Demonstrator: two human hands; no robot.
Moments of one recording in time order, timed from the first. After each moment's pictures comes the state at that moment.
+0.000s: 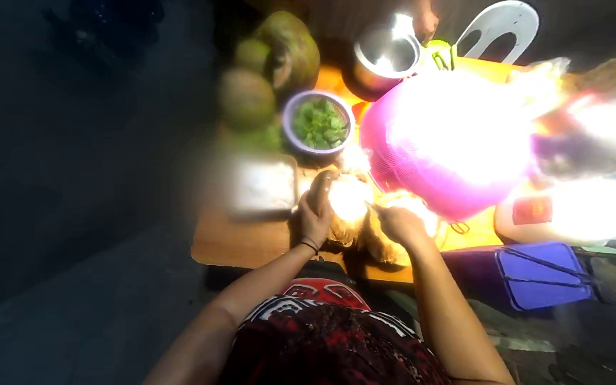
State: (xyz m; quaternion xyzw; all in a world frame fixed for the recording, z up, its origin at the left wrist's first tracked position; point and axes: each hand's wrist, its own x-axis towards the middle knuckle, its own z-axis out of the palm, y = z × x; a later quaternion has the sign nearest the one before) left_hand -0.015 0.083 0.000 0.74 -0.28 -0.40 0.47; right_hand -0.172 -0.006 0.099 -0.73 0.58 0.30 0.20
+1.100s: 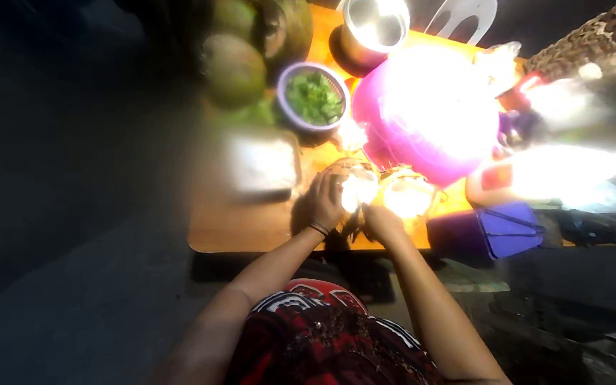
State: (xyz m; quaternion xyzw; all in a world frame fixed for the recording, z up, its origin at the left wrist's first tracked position) left_hand -0.014 0.104 -0.020 0.65 -0.49 -0.24 0.53; right_hand -0.127 0.074 0.086 -0.69 0.63 0.32 0.19
